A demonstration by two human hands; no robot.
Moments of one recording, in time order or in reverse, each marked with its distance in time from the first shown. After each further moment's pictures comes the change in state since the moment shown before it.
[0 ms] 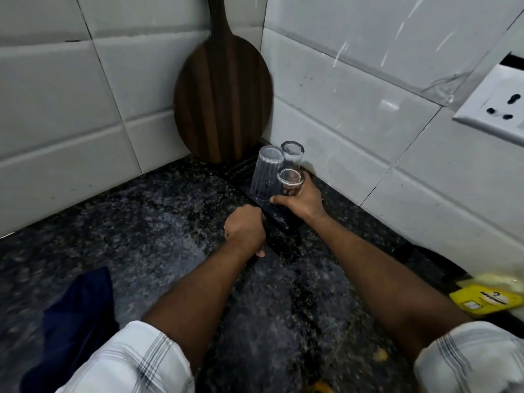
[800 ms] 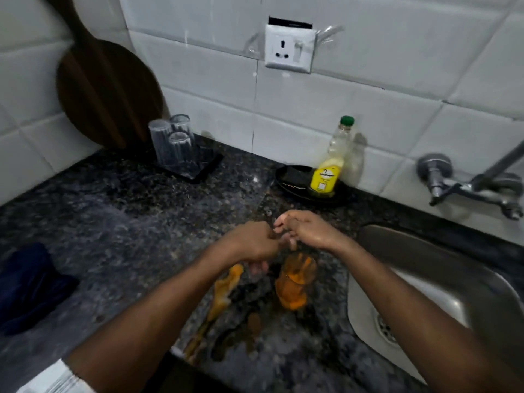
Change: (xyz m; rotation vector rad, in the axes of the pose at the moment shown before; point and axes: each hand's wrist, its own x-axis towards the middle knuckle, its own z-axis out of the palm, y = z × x) left_hand -0.274 0.136 0.060 -0.169 -0.455 0.574; right_hand -0.320 0.101 -0.184 0.153 -0.225 0.204
